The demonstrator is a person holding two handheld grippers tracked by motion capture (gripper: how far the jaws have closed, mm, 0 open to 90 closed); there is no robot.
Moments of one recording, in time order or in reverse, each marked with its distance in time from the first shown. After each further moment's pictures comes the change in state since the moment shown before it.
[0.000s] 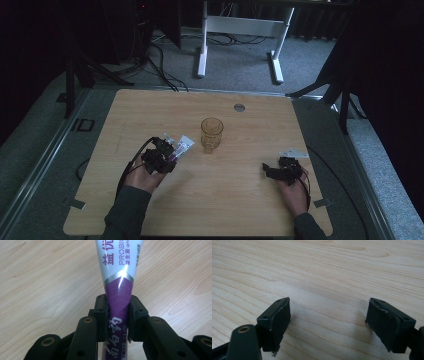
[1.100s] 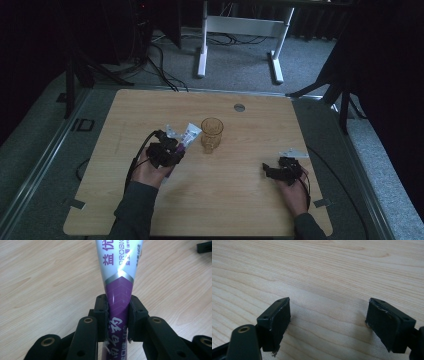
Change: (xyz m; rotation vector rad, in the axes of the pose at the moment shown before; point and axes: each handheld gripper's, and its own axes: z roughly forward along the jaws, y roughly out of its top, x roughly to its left) left arm -0.002 0.016 -0.010 -0.182 -0.059 -0.015; right arm 0.000 0.000 0.000 0.000 0.000 0.002
